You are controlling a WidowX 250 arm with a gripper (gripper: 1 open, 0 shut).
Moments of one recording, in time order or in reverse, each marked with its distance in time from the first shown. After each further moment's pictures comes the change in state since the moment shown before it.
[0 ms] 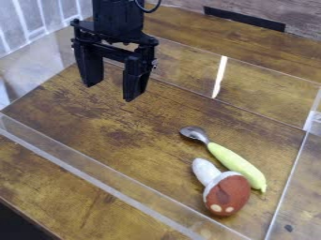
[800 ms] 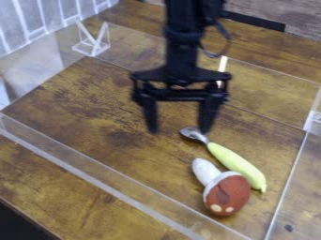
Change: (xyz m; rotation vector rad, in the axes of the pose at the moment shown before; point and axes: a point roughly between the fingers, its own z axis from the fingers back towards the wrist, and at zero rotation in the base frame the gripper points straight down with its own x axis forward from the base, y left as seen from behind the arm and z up) arm 0.019 -0.086 -0.037 -0.027 0.001 0.618
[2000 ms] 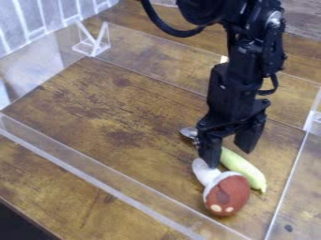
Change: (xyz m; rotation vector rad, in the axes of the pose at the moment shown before) arm 0.019 -0.055 -0.049 -0.030 -0.101 0.453
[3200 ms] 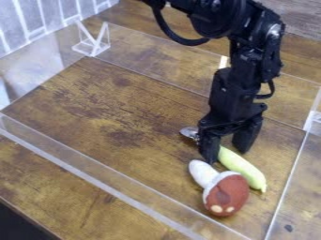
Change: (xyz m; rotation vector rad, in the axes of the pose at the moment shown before) arm 0.018 -0.012 -0.018 0.044 -0.018 -0.048
